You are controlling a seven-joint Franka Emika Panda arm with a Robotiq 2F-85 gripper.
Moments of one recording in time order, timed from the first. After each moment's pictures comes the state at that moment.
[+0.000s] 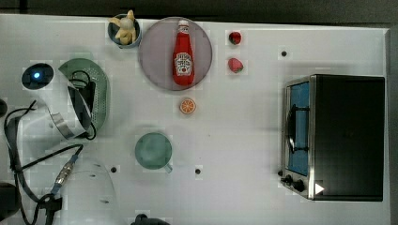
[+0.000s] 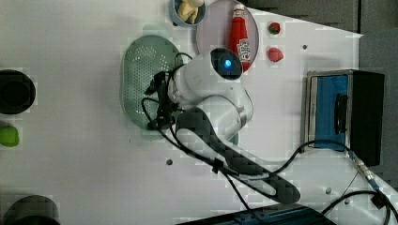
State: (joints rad) arm 0.44 0.79 0.19 -1.63 0.07 0.68 1.34
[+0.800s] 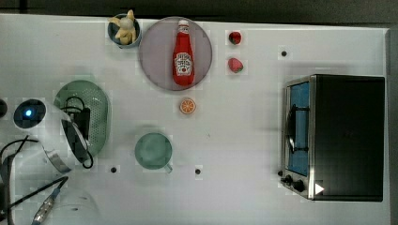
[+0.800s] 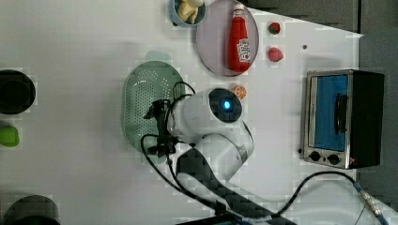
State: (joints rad) arm 0.51 0.62 0.19 -1.92 0.11 0.82 1.34
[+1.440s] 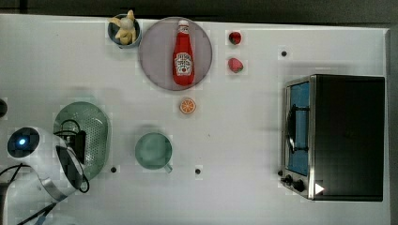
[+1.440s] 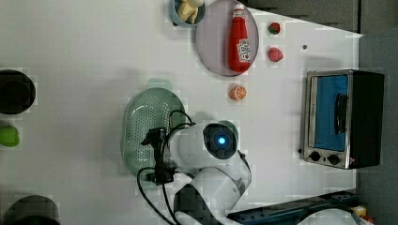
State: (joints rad) arm 0.58 0.52 0.19 -2.09 0.16 0.88 1.35
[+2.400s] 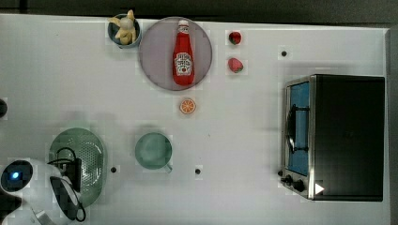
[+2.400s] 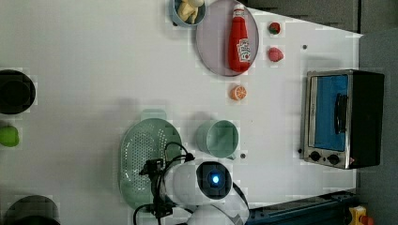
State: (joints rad) arm 0.68 0.43 0.21 -2.24 0.26 0.91 1.35
